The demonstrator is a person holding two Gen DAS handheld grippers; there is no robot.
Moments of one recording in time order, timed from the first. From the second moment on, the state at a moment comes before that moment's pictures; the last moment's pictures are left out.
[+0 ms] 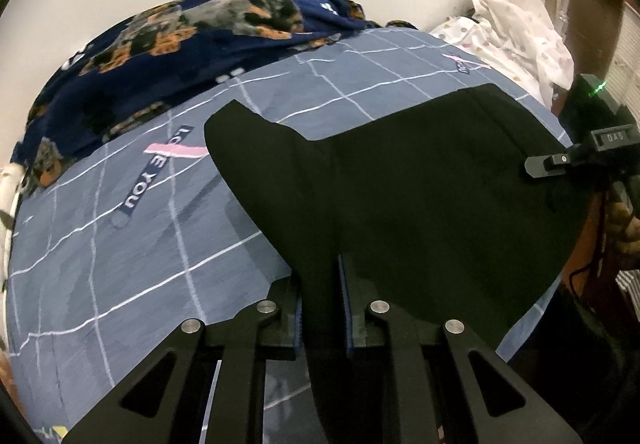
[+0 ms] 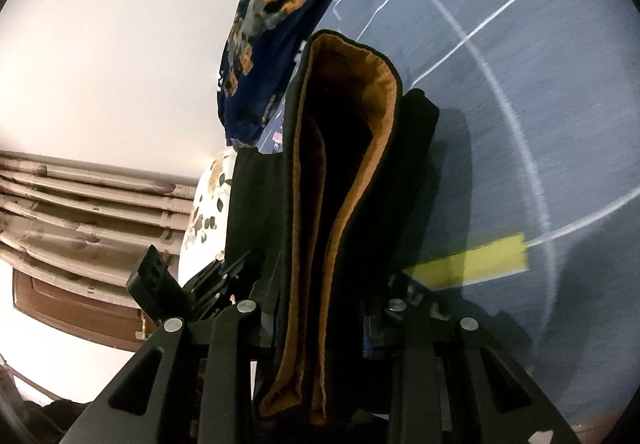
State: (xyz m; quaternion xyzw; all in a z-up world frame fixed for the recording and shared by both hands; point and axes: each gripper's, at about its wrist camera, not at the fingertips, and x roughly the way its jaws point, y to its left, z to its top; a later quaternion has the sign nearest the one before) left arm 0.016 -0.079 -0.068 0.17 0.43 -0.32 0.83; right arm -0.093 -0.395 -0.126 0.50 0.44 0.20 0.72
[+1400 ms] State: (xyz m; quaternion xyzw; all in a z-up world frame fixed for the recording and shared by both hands) left arm 0.133 0.055 -0.028 0.10 0.40 -0.19 0.89; right arm 0.073 -0.273 -0.099 0.46 0.46 0.29 0.70
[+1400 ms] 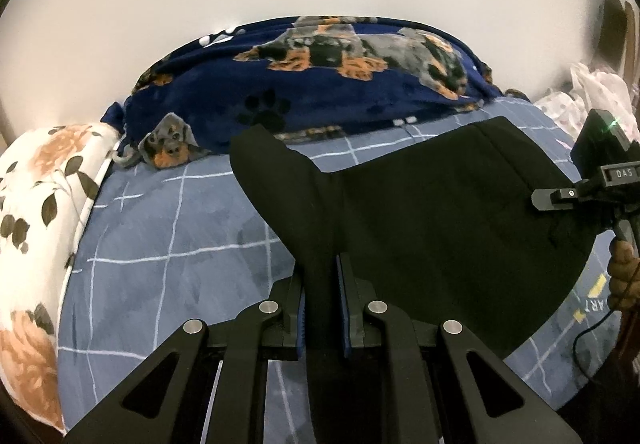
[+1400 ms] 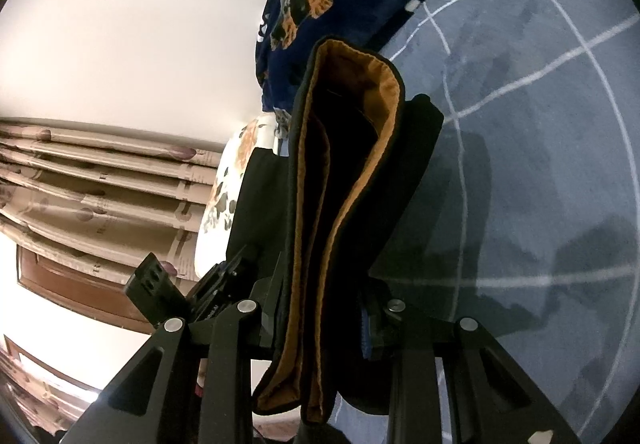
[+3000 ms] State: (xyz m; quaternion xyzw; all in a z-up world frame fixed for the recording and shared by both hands) left arm 0.290 0.159 -0.084 -0.02 0.51 -0.14 0.85; right arm 0.169 -0.257 -0.114 0.46 0.45 0.30 0.70
